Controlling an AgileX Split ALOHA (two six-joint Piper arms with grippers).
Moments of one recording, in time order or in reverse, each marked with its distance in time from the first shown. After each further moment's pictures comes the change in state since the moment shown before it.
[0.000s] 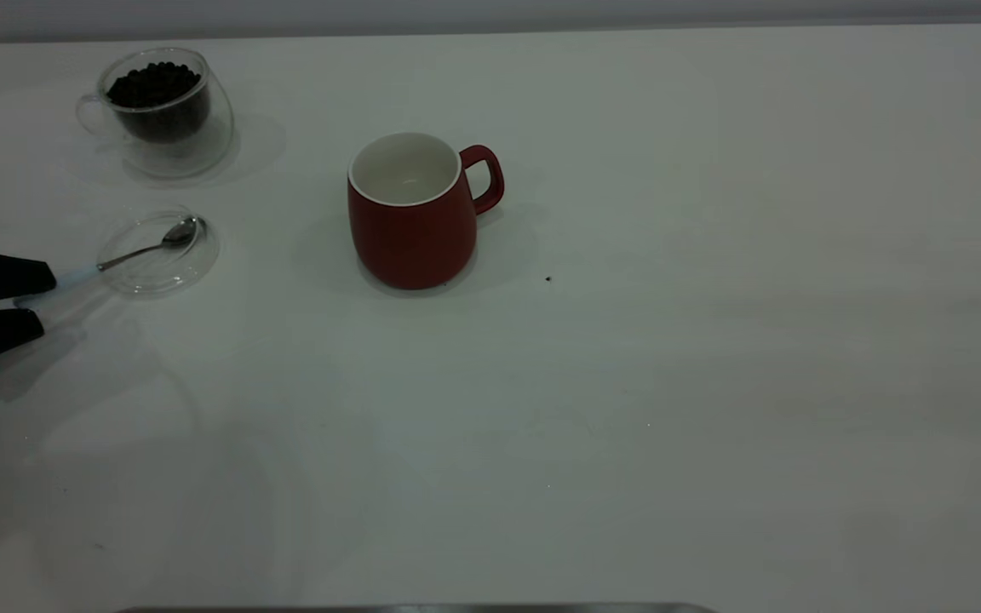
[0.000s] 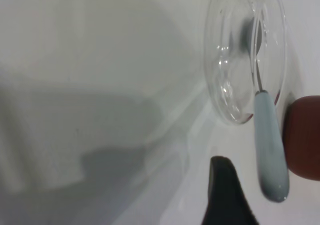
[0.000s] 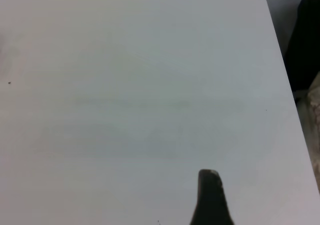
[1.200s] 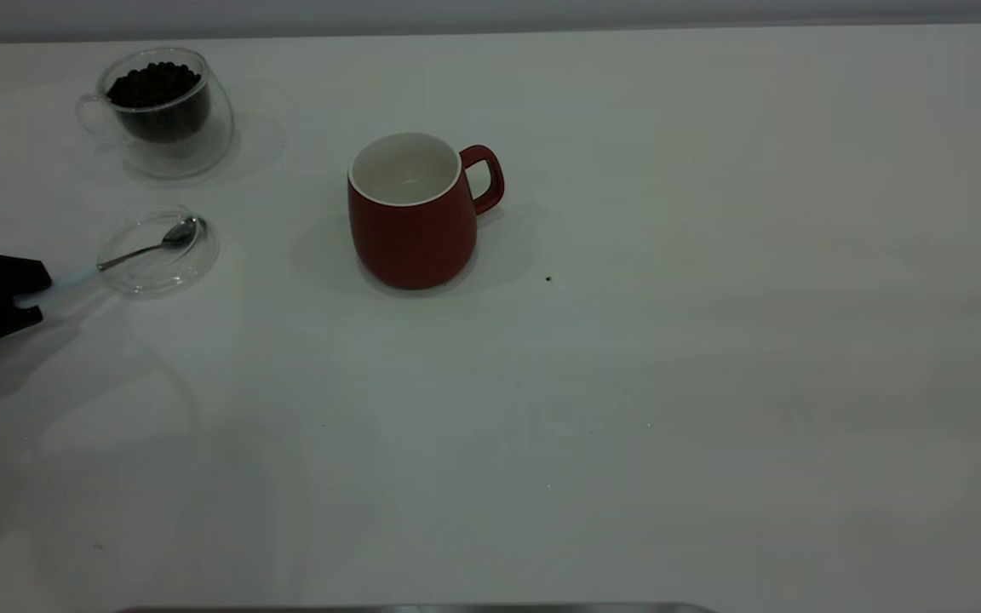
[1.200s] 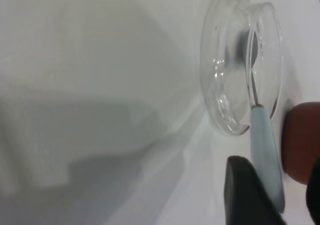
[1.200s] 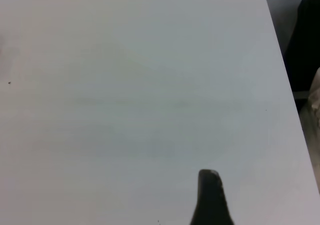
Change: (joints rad) left arm 0.000 0.000 -0.018 0.000 0.003 0.000; right arm 0.000 0.000 0.000 0.000 0.000 0.000
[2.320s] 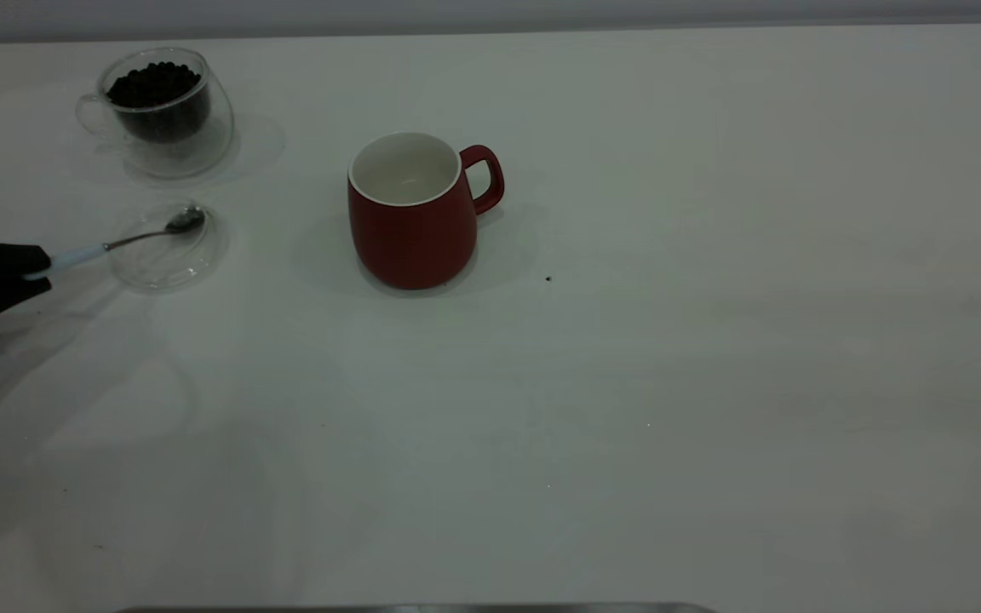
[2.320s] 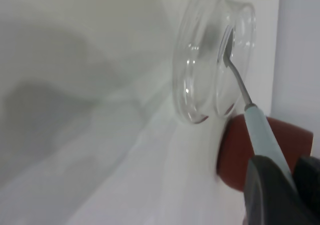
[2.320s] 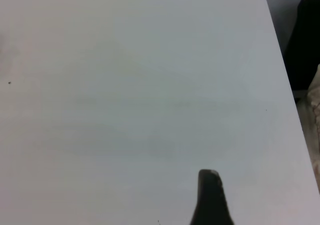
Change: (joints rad) left arm 0.000 -0.005 0.000 0.043 0.083 -0.283; right arm 0.000 0.000 0.000 0.000 0.000 0.000
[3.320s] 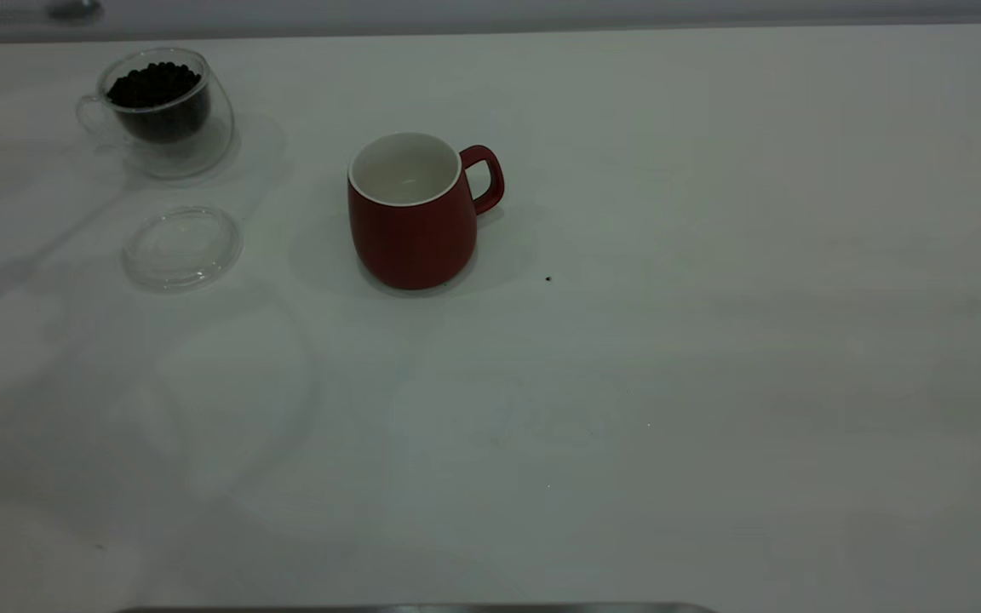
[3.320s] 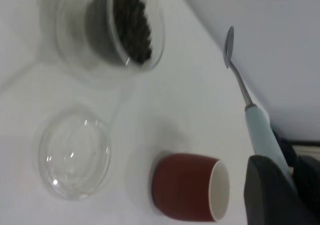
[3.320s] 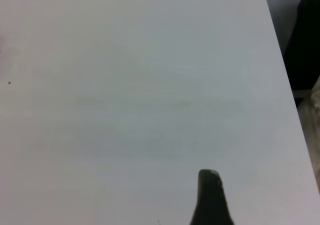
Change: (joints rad) left arm -0.001 -0.499 -0.166 0.296 -0.076 -0.411; right arm 0.000 0.000 0.000 0.000 0.000 0.000
